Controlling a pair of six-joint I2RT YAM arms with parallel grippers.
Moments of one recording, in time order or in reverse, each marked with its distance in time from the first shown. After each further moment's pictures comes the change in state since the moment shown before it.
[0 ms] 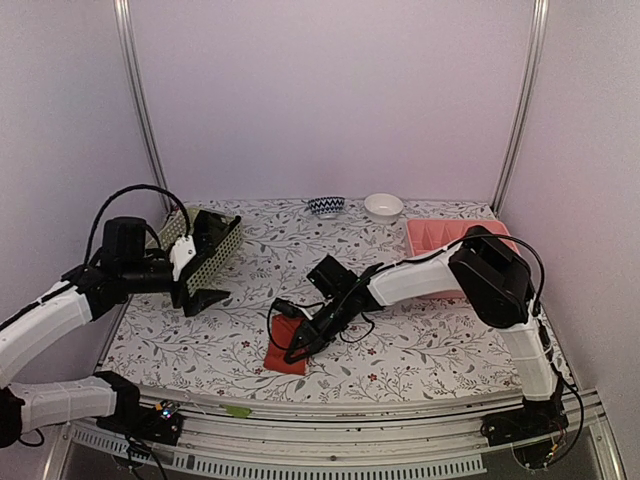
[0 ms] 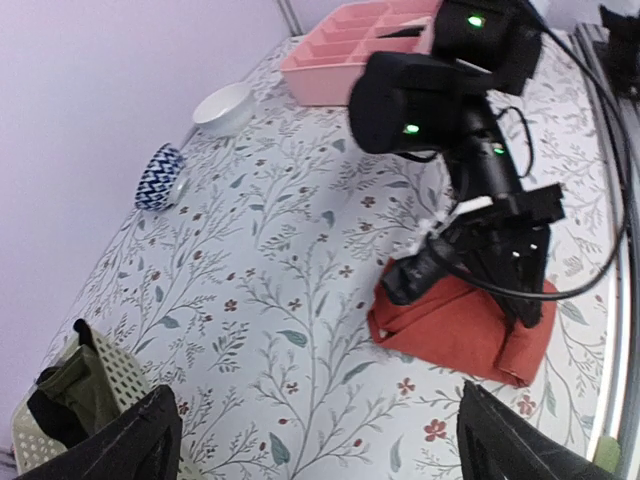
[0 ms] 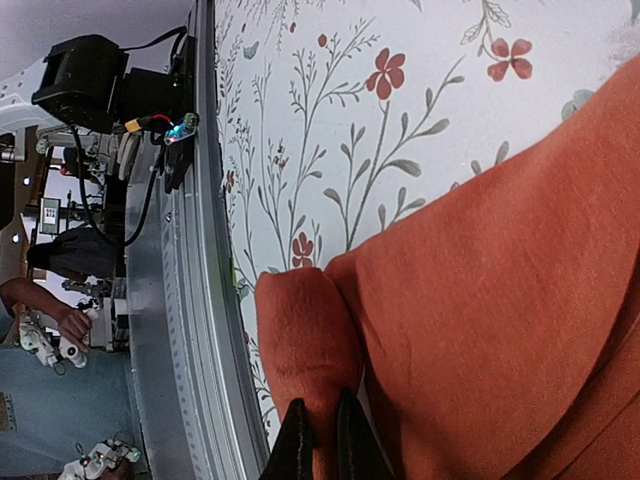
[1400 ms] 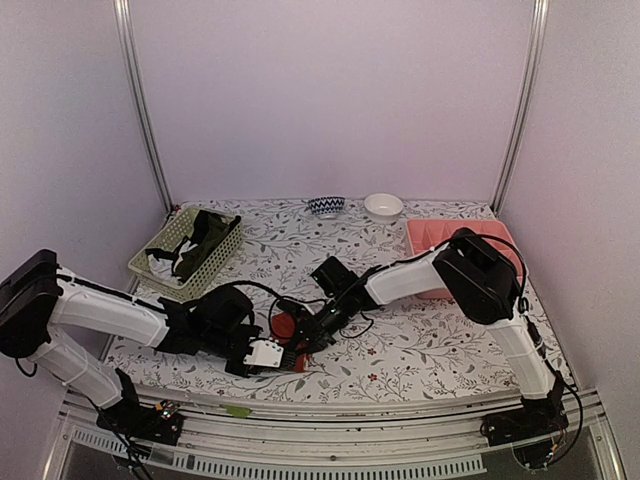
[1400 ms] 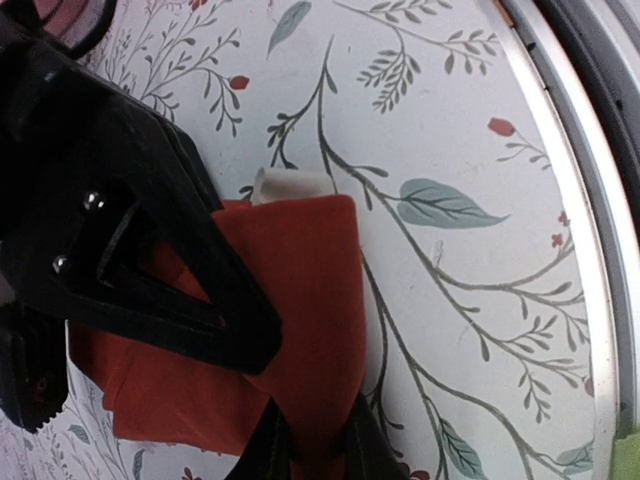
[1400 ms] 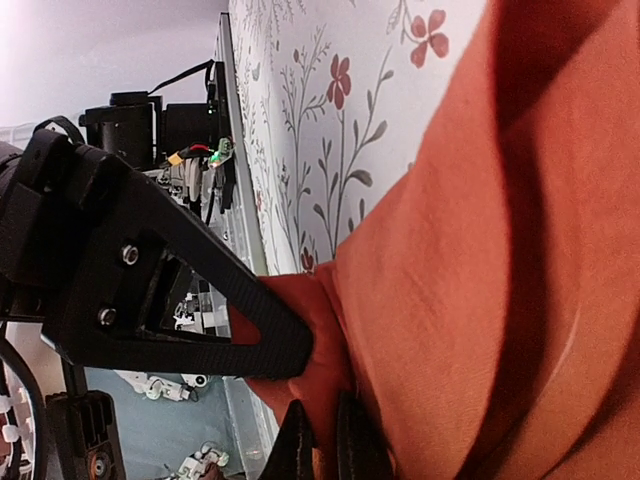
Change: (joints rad) left arm -0.638 0.487 -0.160 0.251 -0.400 0.256; right arm -0.066 0.119 0.061 0.072 -0.221 0.227
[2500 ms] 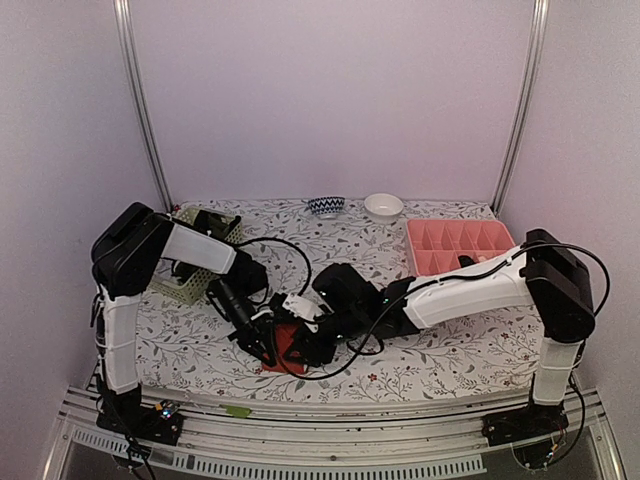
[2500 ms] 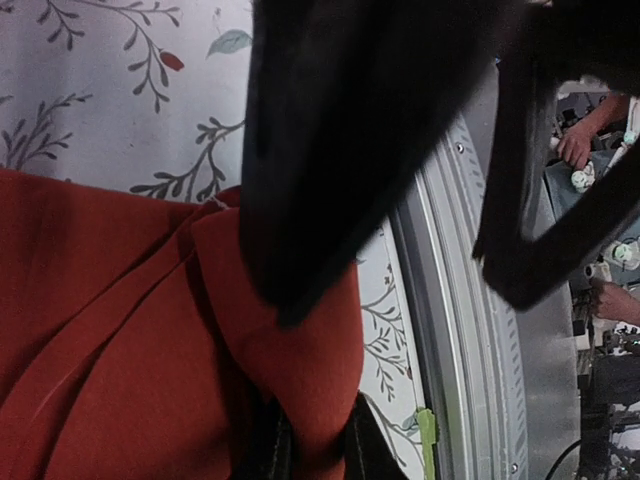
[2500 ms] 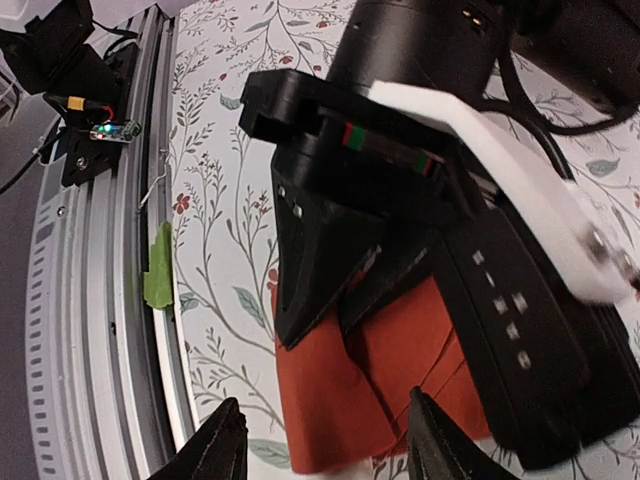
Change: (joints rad) left arm 0.354 0.683 0.709 -1.037 0.756 0.260; right arm 0.237 -0.489 -0.379 0.158 0.821 -0.448
